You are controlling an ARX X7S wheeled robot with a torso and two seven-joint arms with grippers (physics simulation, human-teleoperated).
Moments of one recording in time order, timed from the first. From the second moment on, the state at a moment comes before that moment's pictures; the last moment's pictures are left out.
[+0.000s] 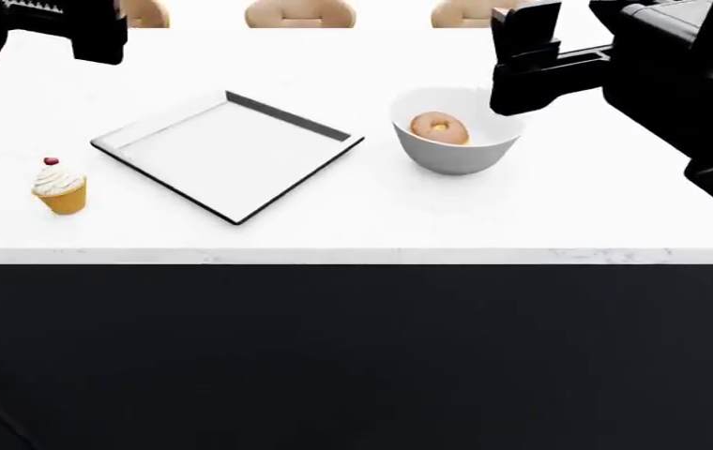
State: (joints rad) left arm -1.47 -0.63 0.28 0.30 -1.15 -1.42 -0.83; right arm 1.36 0.53 -0.08 -0.26 1.52 1.40 0.74
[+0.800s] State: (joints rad) left arm -1.60 -0.64 0.38 0.17 -1.15 -1.46 -0.80; right arm 1.43 0.58 -0.13 -0.16 1.68 1.41 0.82
